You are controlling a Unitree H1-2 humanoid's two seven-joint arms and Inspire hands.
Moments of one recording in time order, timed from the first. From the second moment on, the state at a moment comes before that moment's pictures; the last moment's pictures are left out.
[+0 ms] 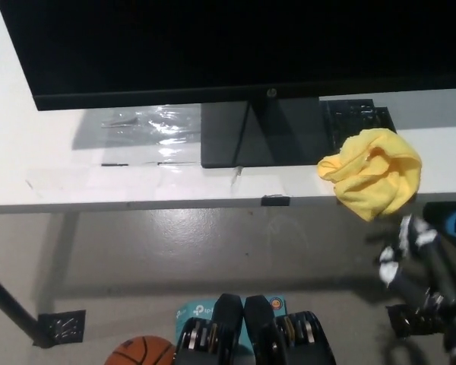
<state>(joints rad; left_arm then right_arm) 0.32 0.46 0.08 0.11 0.18 0.06 -0.03 -0.05 -0.21 0.09 -0.38 -0.24 0.18 0.02</state>
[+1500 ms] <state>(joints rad) 0.31 0.45 0.08 0.08 0.20 0.07 -0.03 -0.54 -0.34 0.14 0.17 -0.40 0.35 0.13</state>
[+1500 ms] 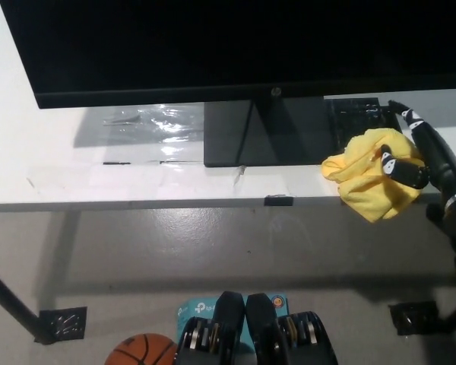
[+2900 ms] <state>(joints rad) 0.29 0.45 0.09 0.08 0.19 0.07 -0.05 -0.55 -0.43 0.42 0.37 -0.92 0.39 -0.02</state>
